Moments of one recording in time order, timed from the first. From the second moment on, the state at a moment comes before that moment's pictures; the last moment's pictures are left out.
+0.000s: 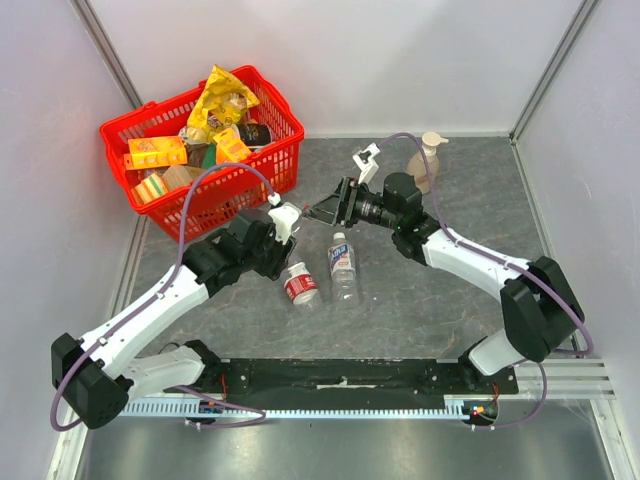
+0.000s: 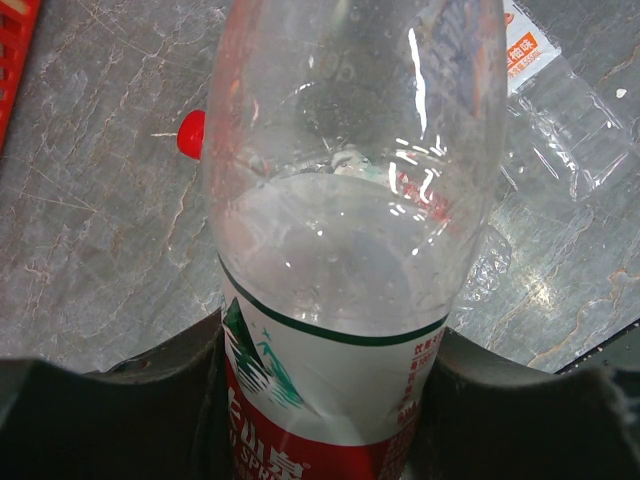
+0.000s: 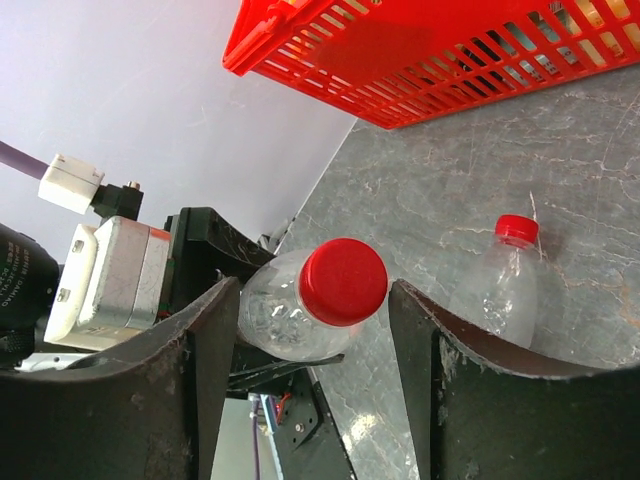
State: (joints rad) left arm -0.68 1.08 0.94 -0.66 -0.08 0.02; right arm 0.62 1.52 0.99 0.44 -0.54 0.84
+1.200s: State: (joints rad) left arm -0.66 1.01 0.94 -0.67 0.09 0.02; right arm 0.60 1.52 0.89 0.72 -0.63 0.89
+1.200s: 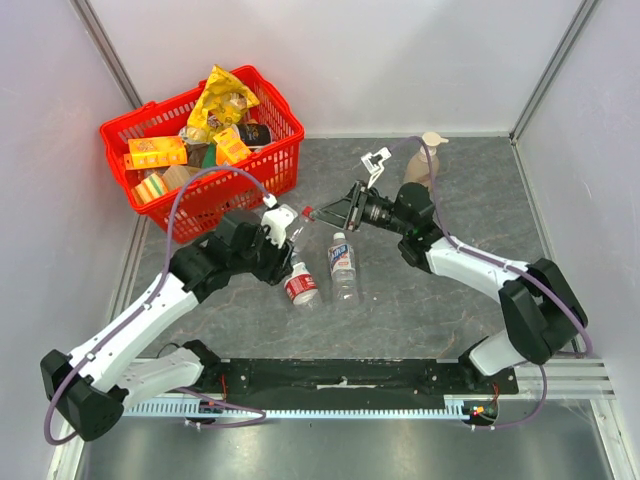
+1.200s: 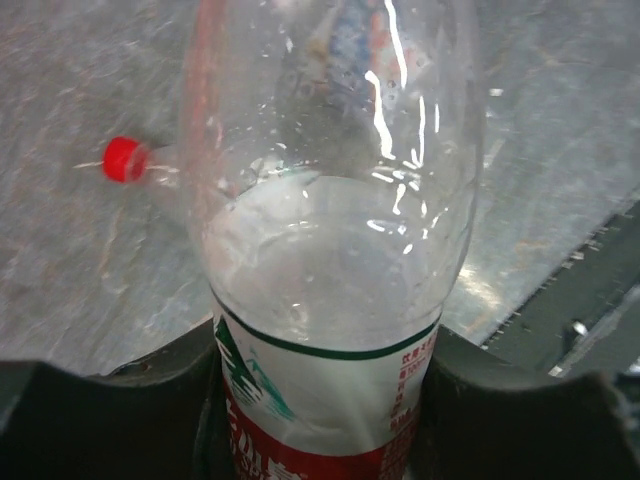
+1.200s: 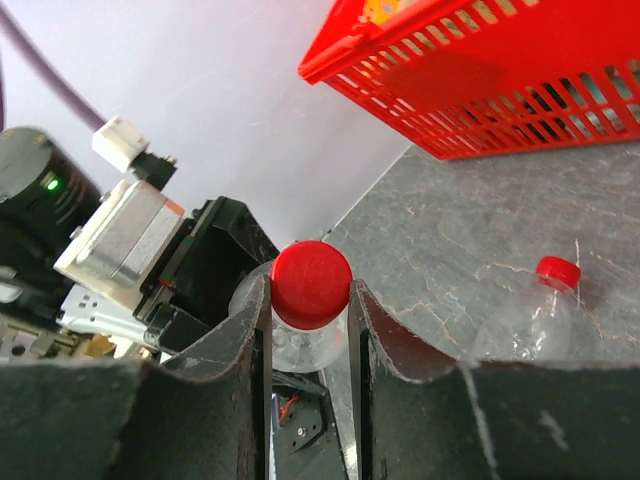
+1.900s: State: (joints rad) left arm -0.68 0.95 1.00 -0.64 0.74 0.03; right arm 0.60 1.31 0.77 1.23 -0.91 0.88
